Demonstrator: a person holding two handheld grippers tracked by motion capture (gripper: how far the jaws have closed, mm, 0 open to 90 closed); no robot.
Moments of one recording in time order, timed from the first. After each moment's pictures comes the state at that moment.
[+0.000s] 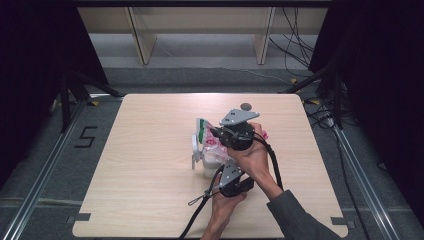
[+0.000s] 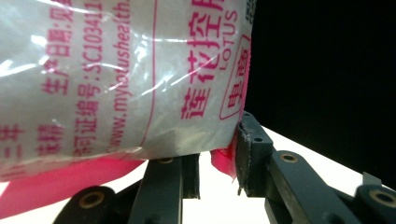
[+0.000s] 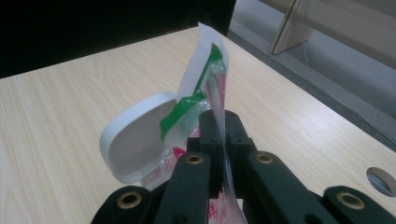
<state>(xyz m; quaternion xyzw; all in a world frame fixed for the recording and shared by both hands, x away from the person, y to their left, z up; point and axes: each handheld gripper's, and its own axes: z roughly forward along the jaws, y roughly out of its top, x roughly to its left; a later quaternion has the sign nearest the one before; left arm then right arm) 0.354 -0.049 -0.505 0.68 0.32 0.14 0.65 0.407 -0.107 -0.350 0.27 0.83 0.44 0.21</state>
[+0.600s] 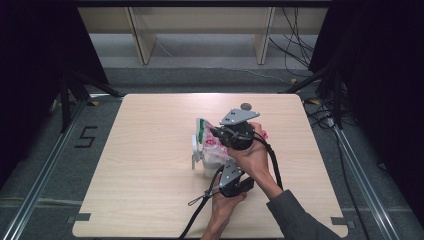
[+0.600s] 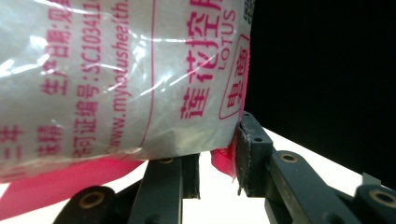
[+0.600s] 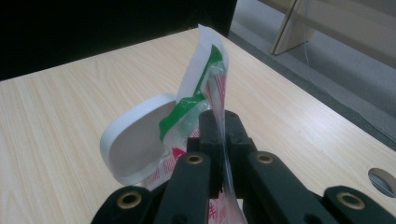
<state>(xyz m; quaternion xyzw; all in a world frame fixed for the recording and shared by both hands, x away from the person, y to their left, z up) 0.353 -0.048 -0.504 0.67 0.32 0.14 0.65 0.409 -0.107 -0.349 0.27 0.83 0.45 0.21</state>
